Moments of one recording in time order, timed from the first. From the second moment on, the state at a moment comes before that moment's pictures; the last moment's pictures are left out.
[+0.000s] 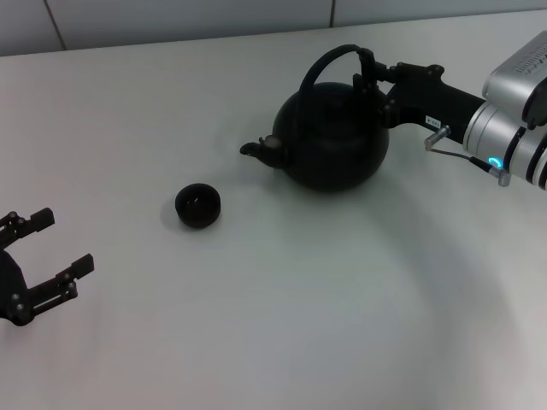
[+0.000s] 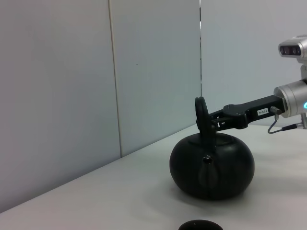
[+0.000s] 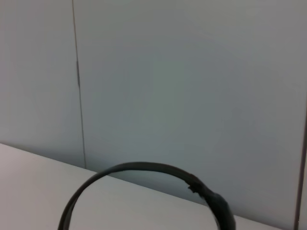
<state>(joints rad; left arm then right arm) -0.26 -2.05 0.52 0.54 1.89 1.64 -0.80 0.59 2.08 -0.81 -0.30 -1.37 -0.96 0.81</state>
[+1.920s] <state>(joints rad) -0.59 -1.87 0.76 0.66 2.13 1.65 -1.27 0.54 1.94 -0.80 -0.63 -2.03 -1.58 1.28</state>
